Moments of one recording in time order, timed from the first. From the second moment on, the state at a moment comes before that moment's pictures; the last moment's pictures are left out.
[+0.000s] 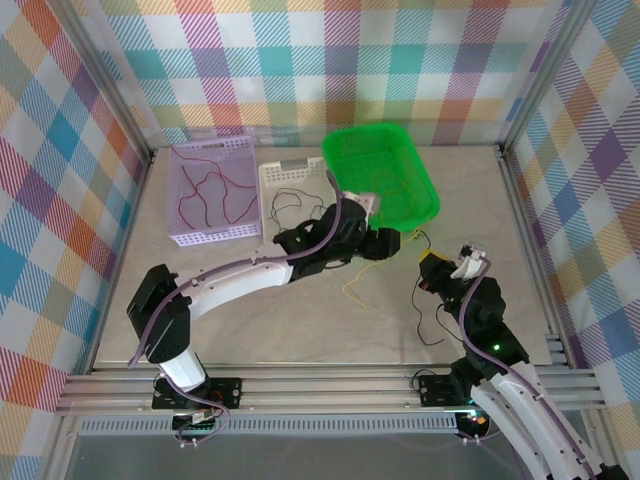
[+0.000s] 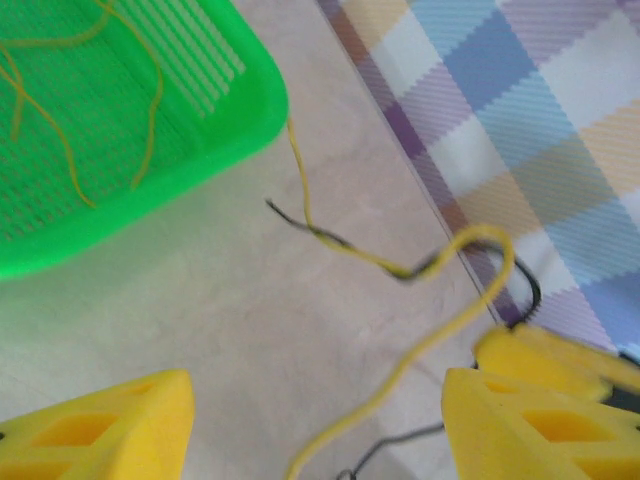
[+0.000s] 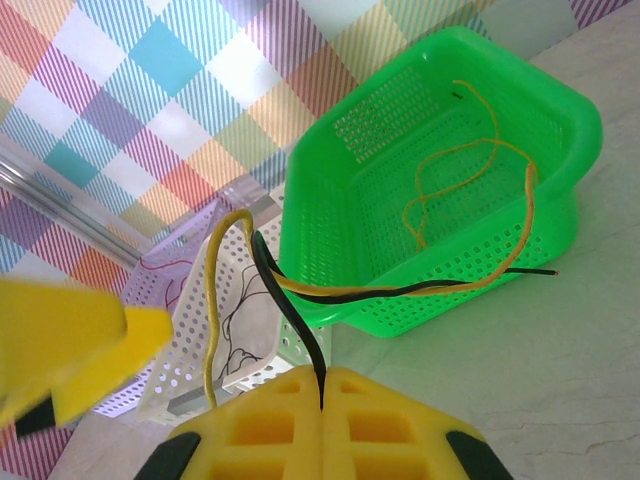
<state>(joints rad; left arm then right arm) -0.97 1.67 1.35 -0.19 0.02 -0.67 0.40 0.38 0.30 -0.08 0.04 0.68</state>
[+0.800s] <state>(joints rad) -1.01 1.67 1.23 -0.12 0.02 -0.67 0.40 0.41 0.30 -0.05 -0.02 0.68</state>
